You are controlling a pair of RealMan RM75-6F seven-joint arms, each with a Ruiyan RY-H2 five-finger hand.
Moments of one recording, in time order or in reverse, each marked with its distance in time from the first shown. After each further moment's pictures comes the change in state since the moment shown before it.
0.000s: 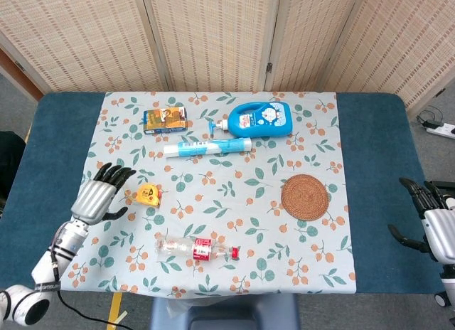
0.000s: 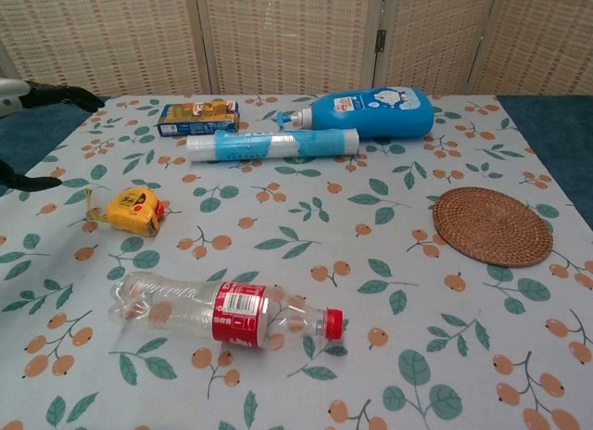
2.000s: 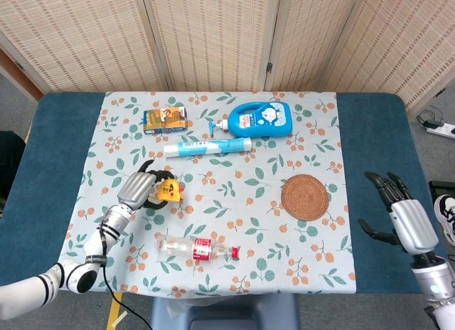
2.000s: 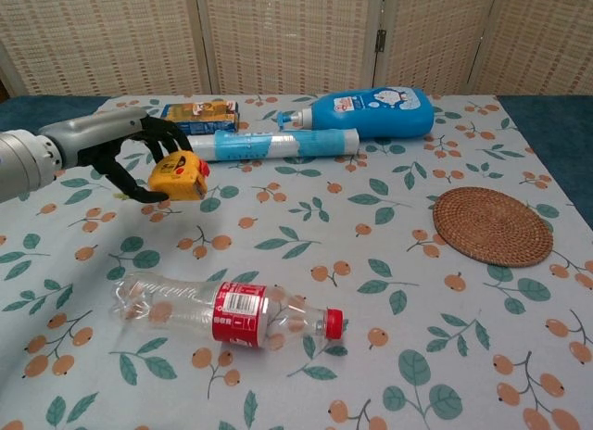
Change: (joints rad) left arm -0.180 -0.225 -0.051 0.111 -0.172 -0.134 -0.128; right arm 0.094 -0.043 0.033 -0.103 -0.071 -0.050 -0.062
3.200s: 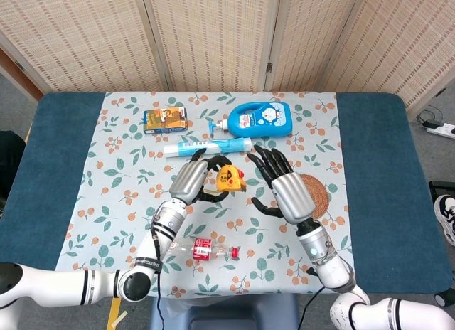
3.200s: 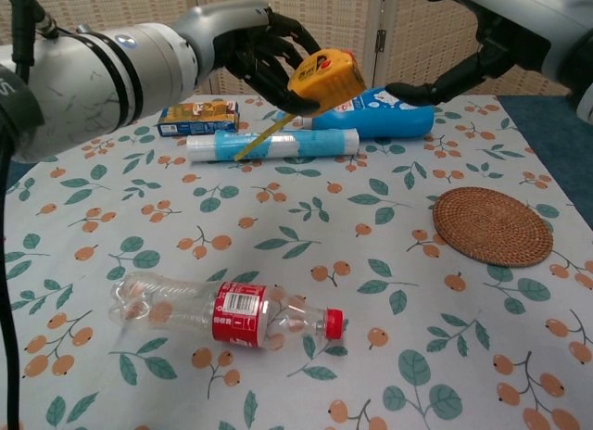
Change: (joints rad) left arm -0.238 -0.115 -0.246 -0.406 -0.552 0.194 0.402; right arm 0.353 -0.479 0.188 -0.072 0.211 -0.194 -0.524
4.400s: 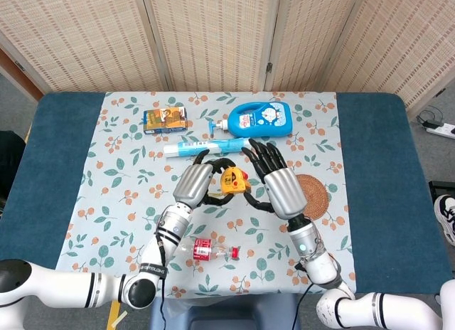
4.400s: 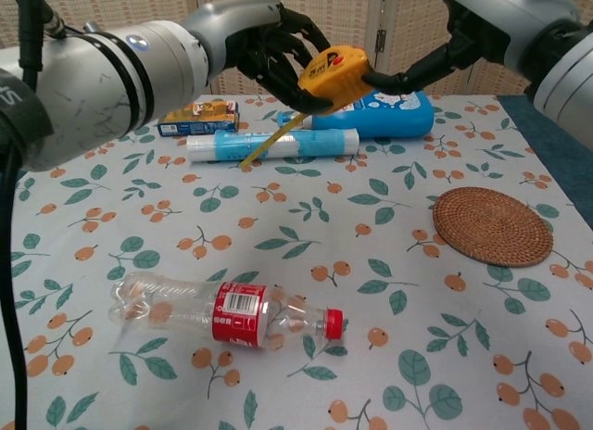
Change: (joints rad) left arm -0.036 -0.023 0.029 -0.024 -0.007 0.084 0.053; right arm 0.054 -0.073 0.017 0.036 0.046 0.056 -0.072
